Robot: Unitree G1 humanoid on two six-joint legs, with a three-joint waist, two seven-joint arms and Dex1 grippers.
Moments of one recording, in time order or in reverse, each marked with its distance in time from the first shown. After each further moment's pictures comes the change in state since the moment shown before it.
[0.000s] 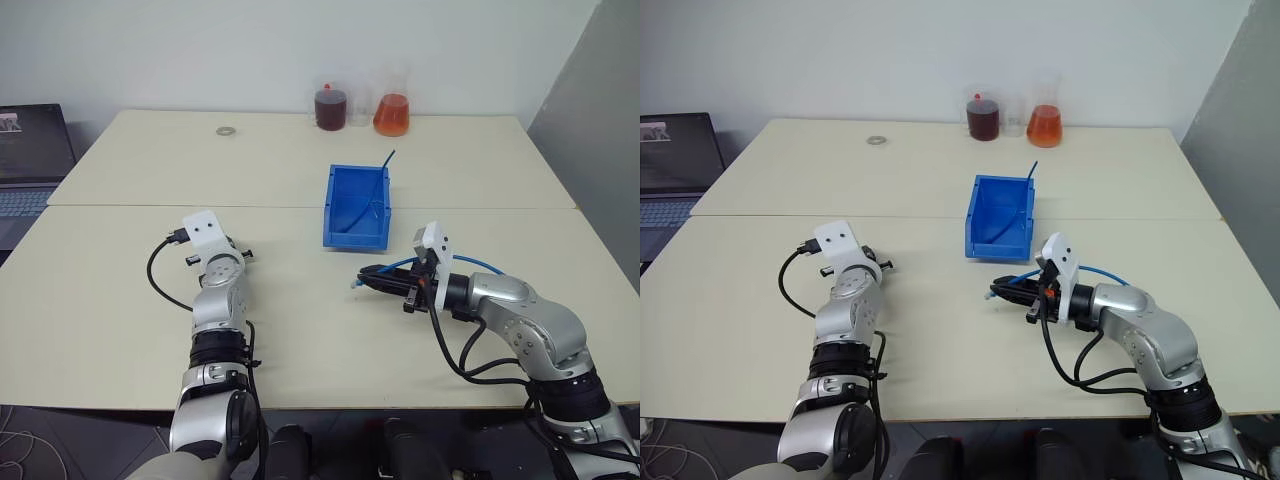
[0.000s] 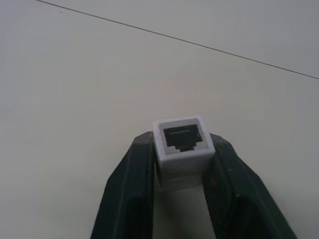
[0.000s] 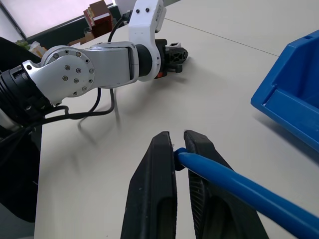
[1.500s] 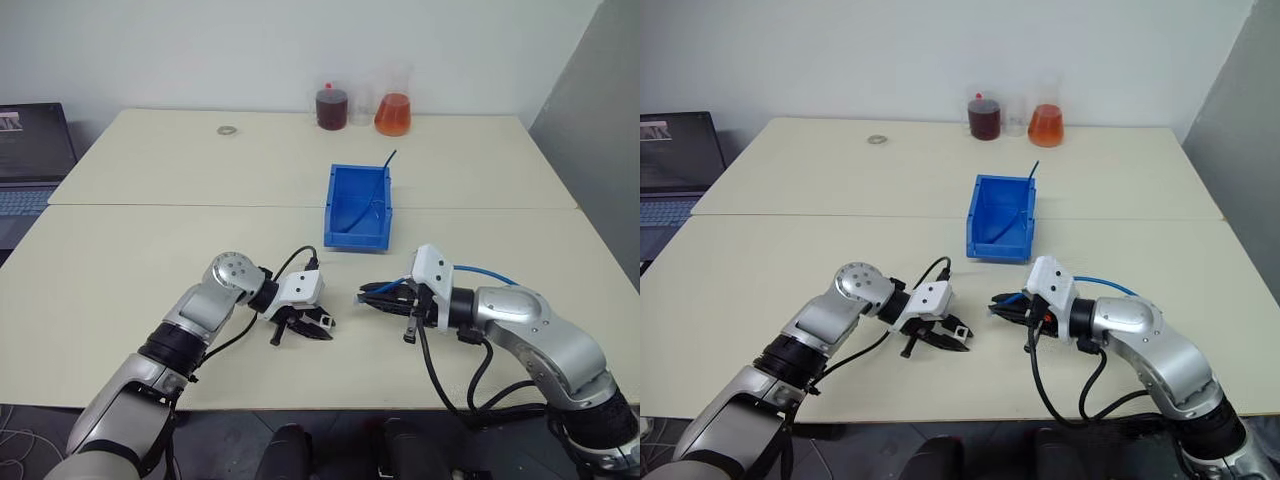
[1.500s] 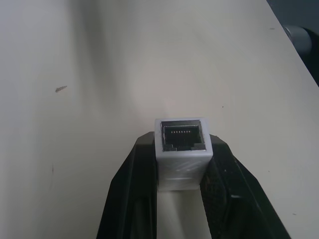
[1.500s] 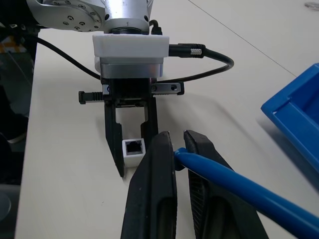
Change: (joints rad) left arm -0.010 0.465 -0.769 -0.177 0.013 -0.233 -1.785; right arm 0.034 -0.109 0.134 -0.193 -0.167 -0.085 -0.016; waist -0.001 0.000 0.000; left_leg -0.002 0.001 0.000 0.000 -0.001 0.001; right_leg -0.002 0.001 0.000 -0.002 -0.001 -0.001
